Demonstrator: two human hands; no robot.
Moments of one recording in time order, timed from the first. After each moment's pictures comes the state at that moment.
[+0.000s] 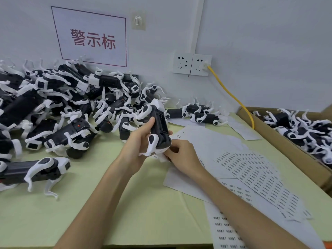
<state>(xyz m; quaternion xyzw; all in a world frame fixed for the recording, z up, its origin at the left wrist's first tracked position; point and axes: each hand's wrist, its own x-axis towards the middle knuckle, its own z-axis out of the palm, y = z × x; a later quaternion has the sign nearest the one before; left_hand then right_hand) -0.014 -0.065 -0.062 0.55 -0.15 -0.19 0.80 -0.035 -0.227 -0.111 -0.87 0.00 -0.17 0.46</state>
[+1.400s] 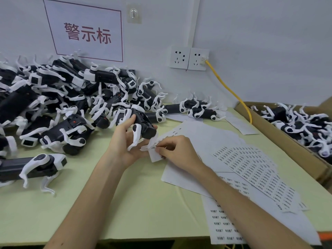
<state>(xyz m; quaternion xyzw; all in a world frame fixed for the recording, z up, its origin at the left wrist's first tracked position) 0.000 -0.050 -0.070 0.46 -0.01 -0.26 0.85 -0.038 -0.231 -0.111 -0.87 -0.04 -0.15 0.47</state>
